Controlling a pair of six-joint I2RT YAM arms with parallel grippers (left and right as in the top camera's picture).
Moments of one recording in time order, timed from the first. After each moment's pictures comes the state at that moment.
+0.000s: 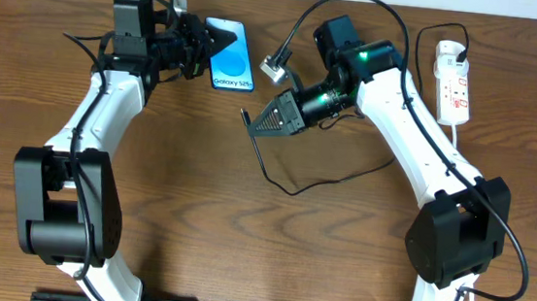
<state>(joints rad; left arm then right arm) 0.01 1.86 1.33 -0.04 0.90 -1.09 0.45 2.01 1.83 -1.18 -1.10 -0.09</state>
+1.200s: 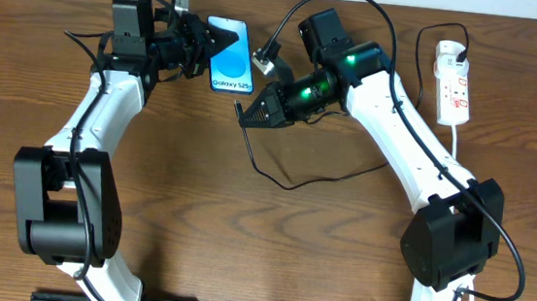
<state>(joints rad) 0.01 1.86 1.33 -0.03 0.95 -1.06 0.50 2.01 1.83 -1.03 -0.95 0.13</state>
